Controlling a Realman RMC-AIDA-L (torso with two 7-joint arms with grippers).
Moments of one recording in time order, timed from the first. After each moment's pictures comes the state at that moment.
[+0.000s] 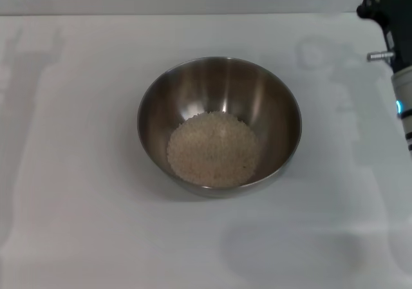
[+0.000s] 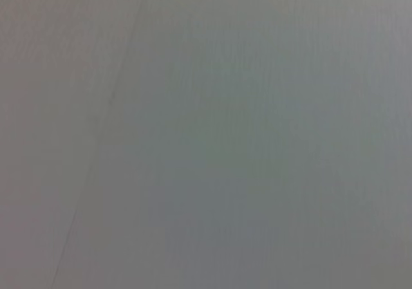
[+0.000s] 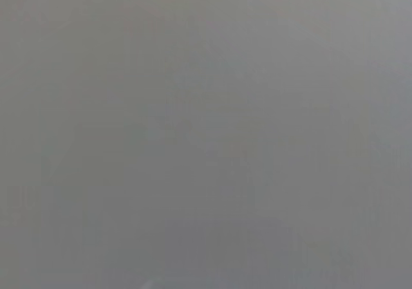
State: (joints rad) left arm -0.27 -2.02 -1.59 -0.81 2.89 1.05 -0.29; right arm 0.50 2.09 0.57 0.40 -1.86 -1.37 -0.20
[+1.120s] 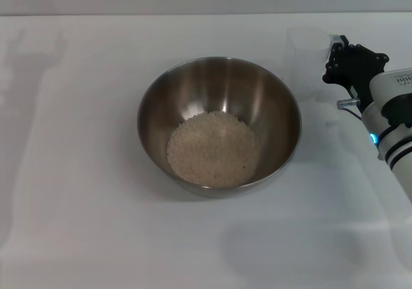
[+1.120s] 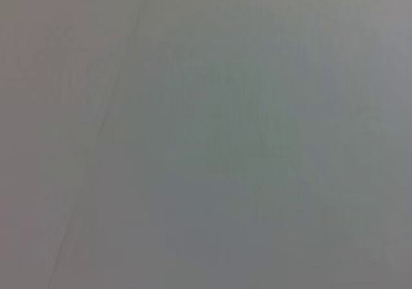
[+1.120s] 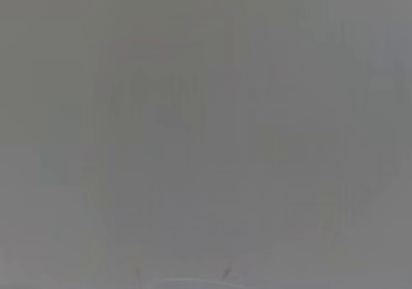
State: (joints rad) left arm -0.24 -2.02 -1.58 -0.84 2.89 1.08 -0.29; right arm 0.52 2.09 0.58 0.37 -1.84 -0.93 -0.15
